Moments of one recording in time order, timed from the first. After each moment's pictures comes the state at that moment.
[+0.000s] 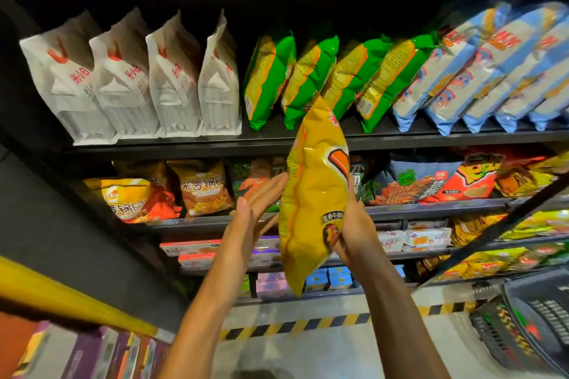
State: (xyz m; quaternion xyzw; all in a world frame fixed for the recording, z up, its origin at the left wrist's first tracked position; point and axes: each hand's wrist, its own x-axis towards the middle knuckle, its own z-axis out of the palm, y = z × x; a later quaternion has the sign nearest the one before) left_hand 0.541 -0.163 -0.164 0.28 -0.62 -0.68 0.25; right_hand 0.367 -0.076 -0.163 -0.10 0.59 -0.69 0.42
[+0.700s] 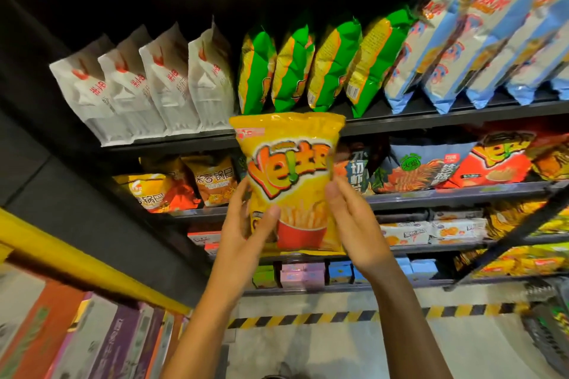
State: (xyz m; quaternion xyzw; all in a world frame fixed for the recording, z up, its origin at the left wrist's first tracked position) left_hand 0.513 -0.093 -0.149 0.31 -0.64 -0.59 0.37; right_hand 0.358 -0.001 -0.137 -0.34 0.57 -0.65 0.37
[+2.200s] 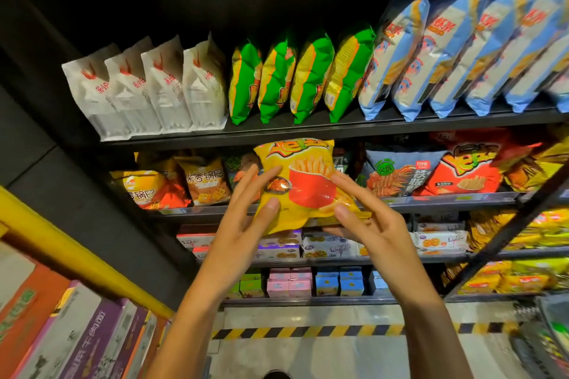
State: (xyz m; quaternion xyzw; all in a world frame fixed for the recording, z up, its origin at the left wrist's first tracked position) left_hand 0.504 -0.036 -0.124 0.25 -0.75 -0.52 0.33; right_hand 0.326 0.096 -0.142 -0.42 0.51 -0.67 0.33
